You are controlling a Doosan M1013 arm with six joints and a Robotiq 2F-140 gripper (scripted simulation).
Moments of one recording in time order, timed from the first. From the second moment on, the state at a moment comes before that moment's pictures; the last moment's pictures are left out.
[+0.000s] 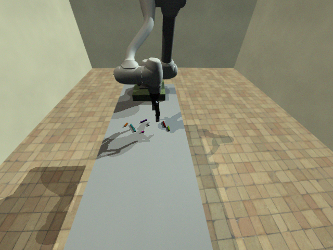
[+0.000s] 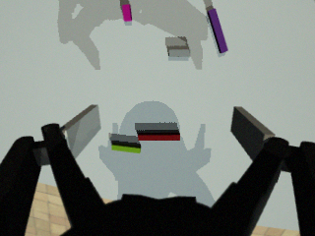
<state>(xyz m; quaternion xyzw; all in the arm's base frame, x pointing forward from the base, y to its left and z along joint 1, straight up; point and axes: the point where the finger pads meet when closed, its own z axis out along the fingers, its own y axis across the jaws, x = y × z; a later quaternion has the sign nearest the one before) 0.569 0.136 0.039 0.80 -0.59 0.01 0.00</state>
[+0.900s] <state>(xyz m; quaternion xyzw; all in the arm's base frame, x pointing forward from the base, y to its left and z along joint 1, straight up) 0.562 0.188 0.030 1.00 -0.03 0.00 0.01</state>
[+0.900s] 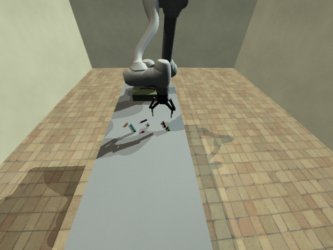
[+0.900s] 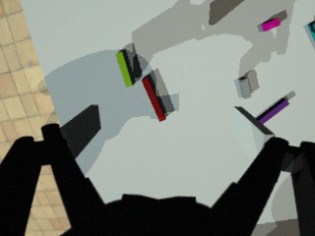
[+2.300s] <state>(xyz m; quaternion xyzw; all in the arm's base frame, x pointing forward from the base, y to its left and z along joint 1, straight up) 0.559 0.205 0.028 0.99 0.16 0.00 0.00</state>
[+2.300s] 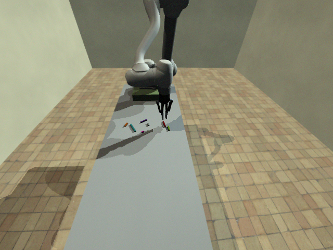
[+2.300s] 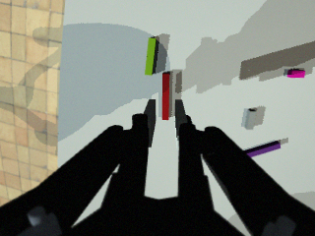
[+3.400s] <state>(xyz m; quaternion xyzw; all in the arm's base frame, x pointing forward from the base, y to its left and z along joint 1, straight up) 0.559 0.205 0.014 0.99 0.16 0.00 0.00</state>
